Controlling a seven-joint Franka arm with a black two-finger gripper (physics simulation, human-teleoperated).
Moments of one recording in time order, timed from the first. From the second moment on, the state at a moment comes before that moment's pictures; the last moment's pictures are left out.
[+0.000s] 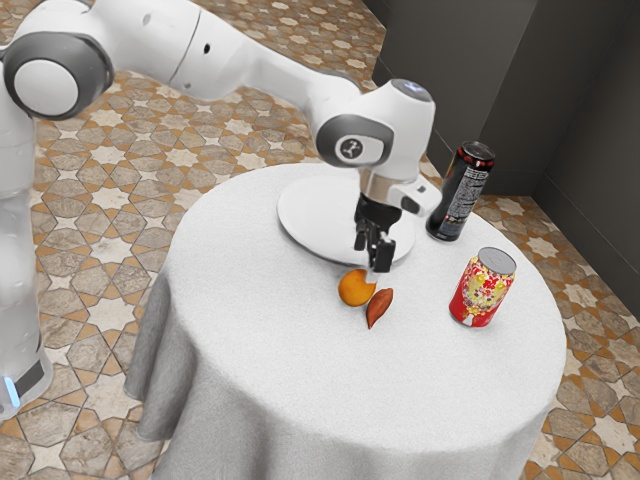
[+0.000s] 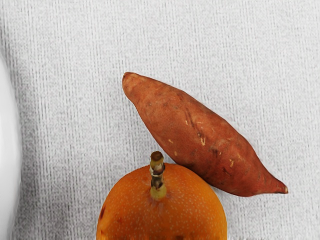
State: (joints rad) arm 0.17 0.06 -0.31 -1.87 -0.02 1.98 -0.02
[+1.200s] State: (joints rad) arm 0.02 0.10 -0.10 -1.80 0.04 1.88 0.02
